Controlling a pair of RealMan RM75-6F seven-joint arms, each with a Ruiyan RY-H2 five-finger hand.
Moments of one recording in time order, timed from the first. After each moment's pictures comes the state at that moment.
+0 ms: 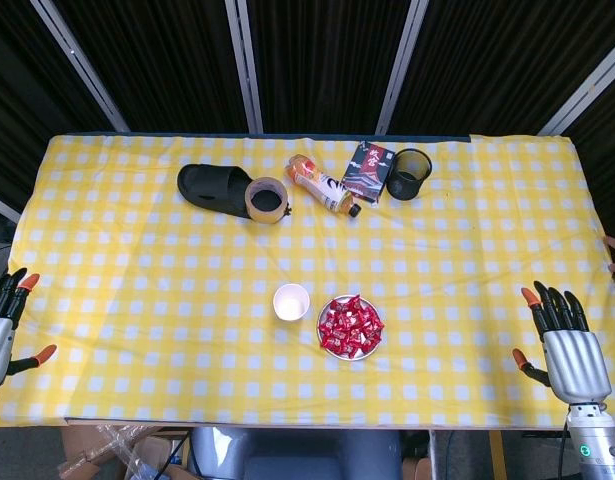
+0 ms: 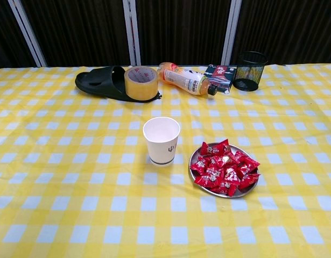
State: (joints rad) left arm -0.08 -1.13 -0.05 -1.60 1.48 1.49 0.05; right arm 0.09 -1.16 0.05 -1.62 -1.52 1.47 -0.11
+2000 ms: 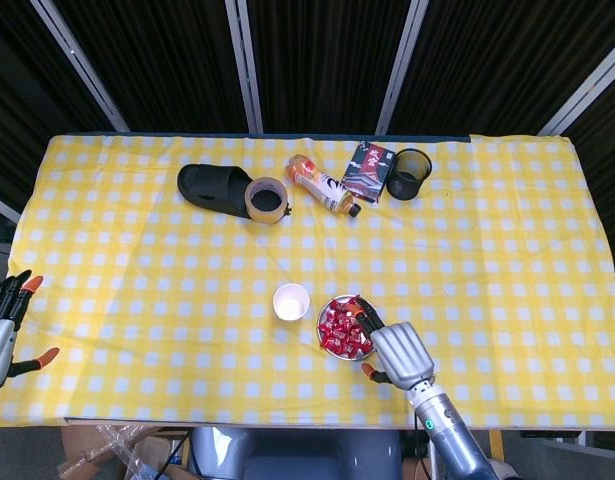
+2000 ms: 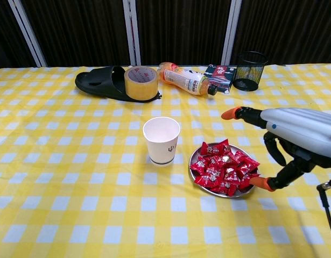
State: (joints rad) left arm -0.09 -1.11 -0.03 -1.61 1.49 1.47 0.01; right arm 0.40 -1.50 0.10 -1.96 -1.21 1.13 -0.66
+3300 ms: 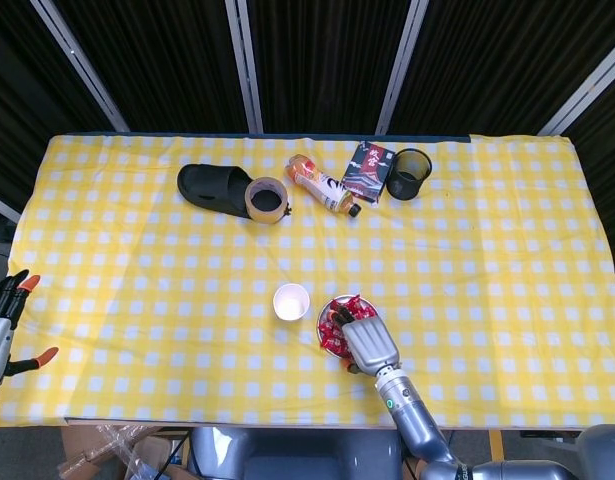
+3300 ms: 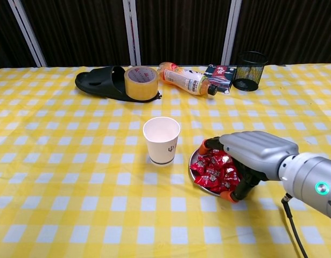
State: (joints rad) left arm -0.09 -1.10 -0.04 -1.62 1.47 1.46 -0.03; right arm 0.57 -1.70 0.12 -1.77 -0.93 1.12 -0.79
